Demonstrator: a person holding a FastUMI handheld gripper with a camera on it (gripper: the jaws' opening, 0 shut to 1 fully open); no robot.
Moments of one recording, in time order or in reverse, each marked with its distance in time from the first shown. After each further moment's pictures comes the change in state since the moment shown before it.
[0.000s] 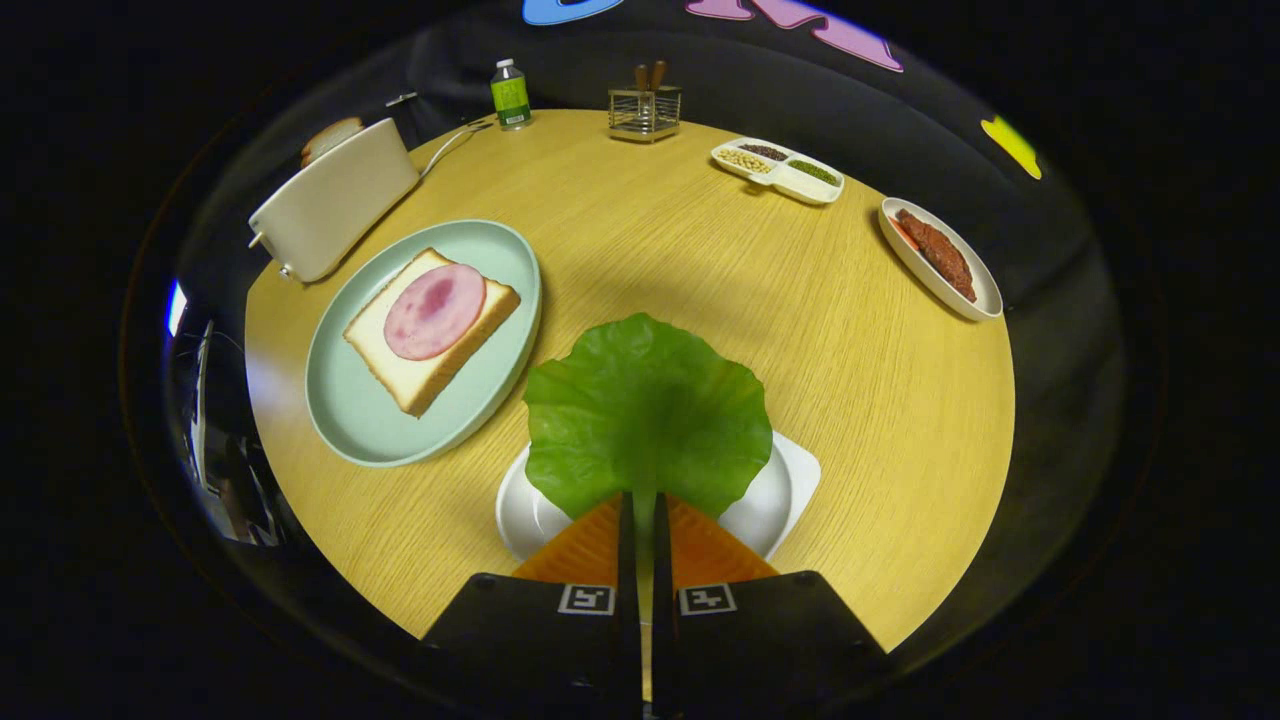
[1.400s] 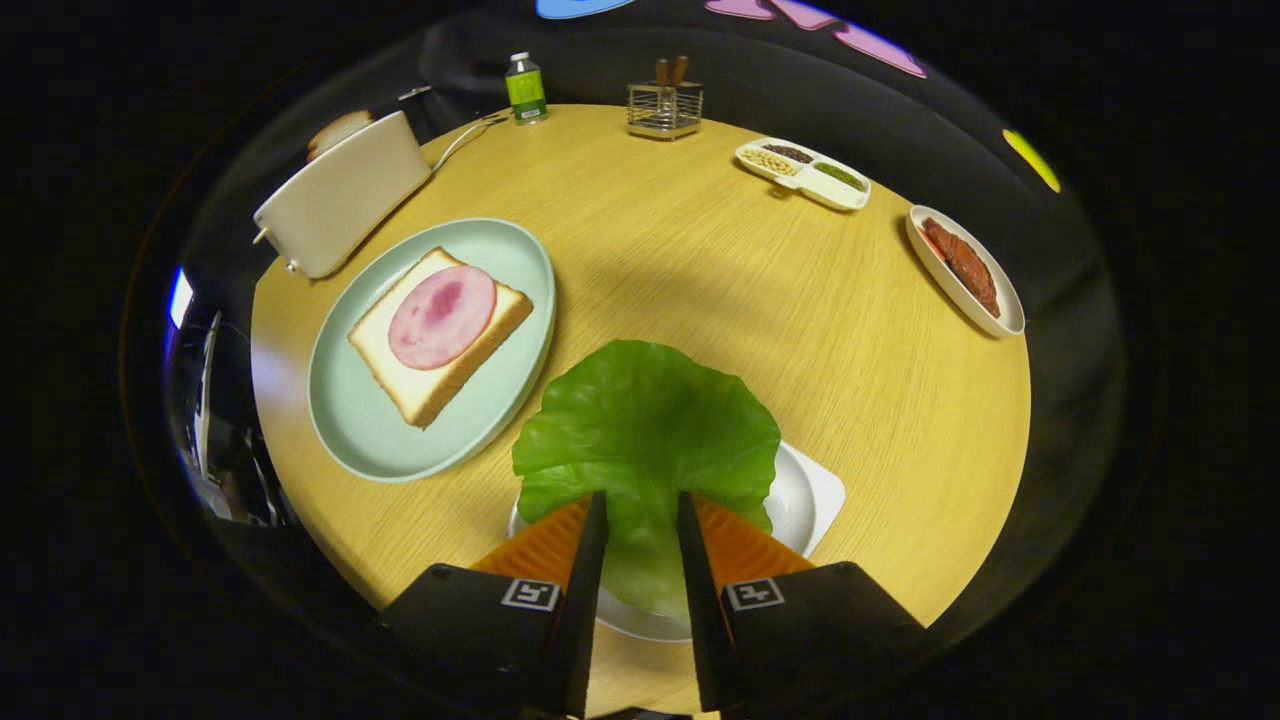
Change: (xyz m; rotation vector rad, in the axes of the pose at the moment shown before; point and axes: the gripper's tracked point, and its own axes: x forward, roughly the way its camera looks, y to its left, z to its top) arm 0.016 0.002 0.004 0.003 0.047 0.017
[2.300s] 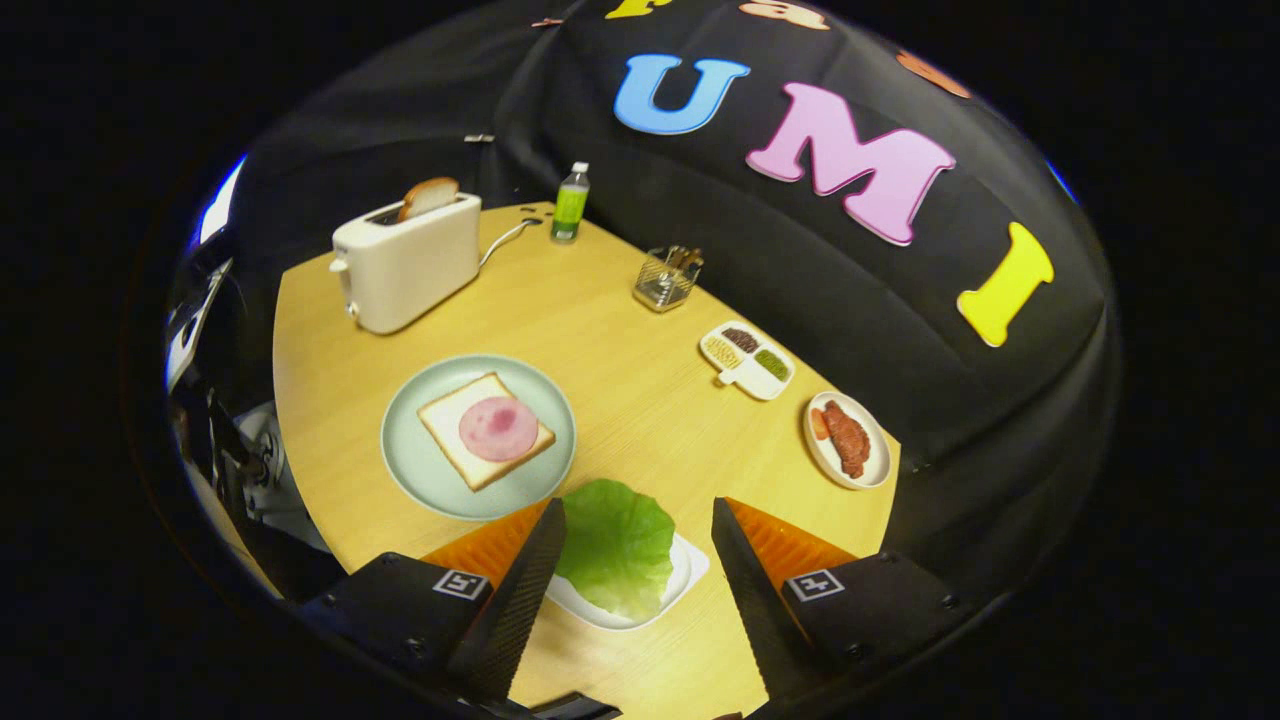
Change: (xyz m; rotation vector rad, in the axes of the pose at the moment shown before) arm -0.123 0.022 0.066 -0.293 -0.330 -0.143
